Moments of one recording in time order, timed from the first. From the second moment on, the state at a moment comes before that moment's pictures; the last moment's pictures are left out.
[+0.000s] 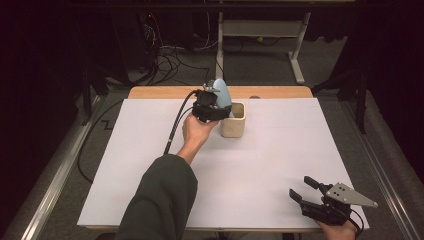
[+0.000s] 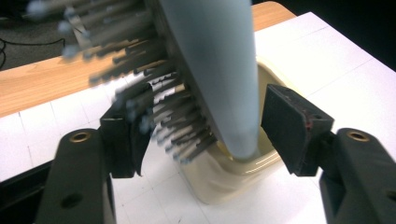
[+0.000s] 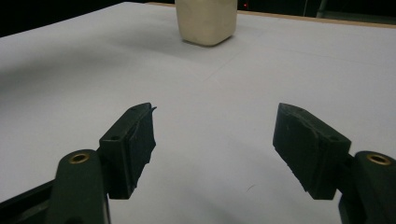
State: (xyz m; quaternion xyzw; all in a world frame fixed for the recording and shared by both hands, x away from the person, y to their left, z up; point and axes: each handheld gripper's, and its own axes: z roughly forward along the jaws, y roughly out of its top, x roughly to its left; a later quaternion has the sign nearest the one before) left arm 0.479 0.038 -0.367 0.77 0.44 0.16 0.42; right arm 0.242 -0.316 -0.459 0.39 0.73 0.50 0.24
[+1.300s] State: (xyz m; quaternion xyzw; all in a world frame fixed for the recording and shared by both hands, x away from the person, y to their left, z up) left arm 0.466 0.060 -0.364 0.79 0.42 0.16 0.42; right arm 0.242 -0.316 -0.459 0.39 0.73 0.50 0.24
